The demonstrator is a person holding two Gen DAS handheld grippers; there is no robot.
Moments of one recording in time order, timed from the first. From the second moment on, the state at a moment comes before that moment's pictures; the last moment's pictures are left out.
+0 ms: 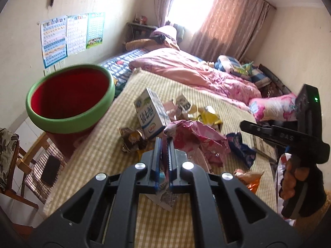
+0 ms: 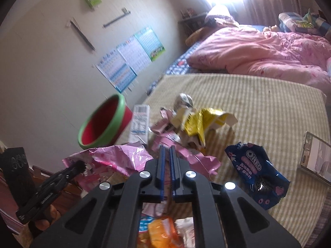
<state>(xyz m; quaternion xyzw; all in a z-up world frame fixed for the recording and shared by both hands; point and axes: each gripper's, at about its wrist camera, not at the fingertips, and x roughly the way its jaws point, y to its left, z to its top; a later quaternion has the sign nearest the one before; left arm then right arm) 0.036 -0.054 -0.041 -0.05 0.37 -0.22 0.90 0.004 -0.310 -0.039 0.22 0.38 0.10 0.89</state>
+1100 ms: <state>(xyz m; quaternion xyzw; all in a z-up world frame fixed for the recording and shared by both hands) 0.111 0.066 -0.038 -0.07 0.35 -0.20 0.91 0.068 -0.267 -0.105 0.05 0.54 0.02 0.84</state>
